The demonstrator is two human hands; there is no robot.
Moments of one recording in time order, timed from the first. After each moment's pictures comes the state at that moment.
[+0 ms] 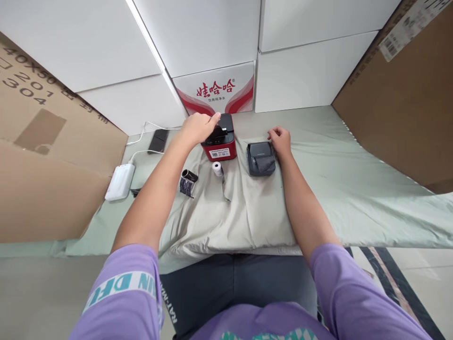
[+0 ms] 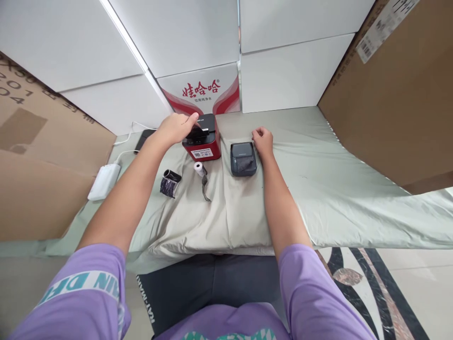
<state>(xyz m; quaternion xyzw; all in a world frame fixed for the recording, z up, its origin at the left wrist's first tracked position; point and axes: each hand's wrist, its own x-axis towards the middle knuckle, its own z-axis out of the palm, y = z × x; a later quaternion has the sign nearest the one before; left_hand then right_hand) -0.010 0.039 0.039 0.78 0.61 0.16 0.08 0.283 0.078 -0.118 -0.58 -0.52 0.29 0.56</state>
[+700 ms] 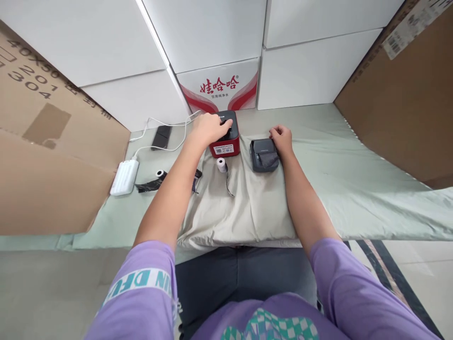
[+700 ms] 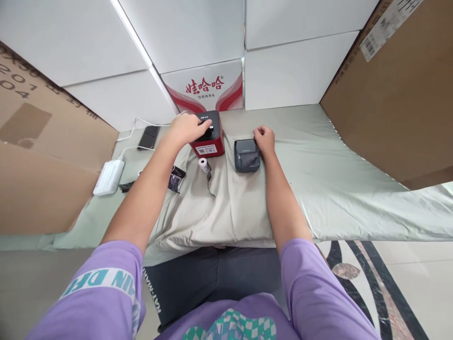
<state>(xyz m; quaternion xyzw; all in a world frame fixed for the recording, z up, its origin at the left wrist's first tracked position) 0.009 0.034 0.030 0.75 0.65 0.11 0.04 0.280 0.073 -0.119 -0.58 -0.54 0.27 0.55</state>
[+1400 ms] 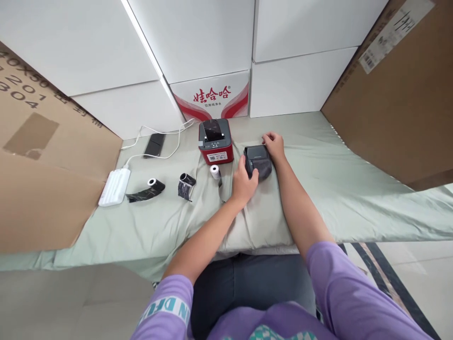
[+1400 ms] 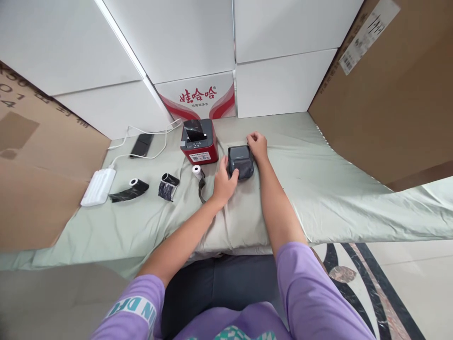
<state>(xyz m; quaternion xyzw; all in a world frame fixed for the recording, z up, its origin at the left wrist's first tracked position) 0.128 -0.083 -0.105 0.62 0.57 0.45 0.30 0.281 0.075 -0.118 -0.58 -0.53 0.29 0.55</state>
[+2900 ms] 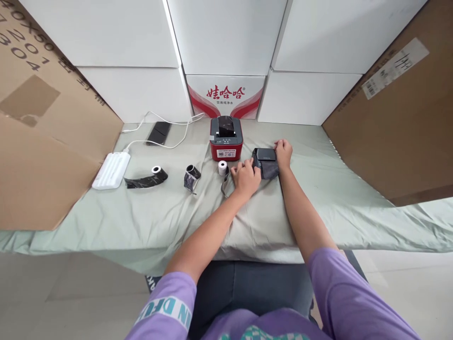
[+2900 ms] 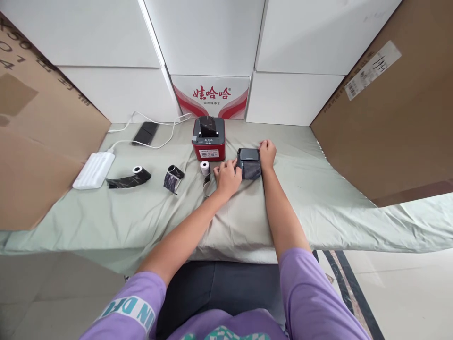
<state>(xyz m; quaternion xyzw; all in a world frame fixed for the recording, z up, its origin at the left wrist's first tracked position) 0.126 -0.079 -0.091 0.65 0.67 0.32 0.15 0.286 0.060 -0.117 -0.63 -0.52 0.18 0.55</state>
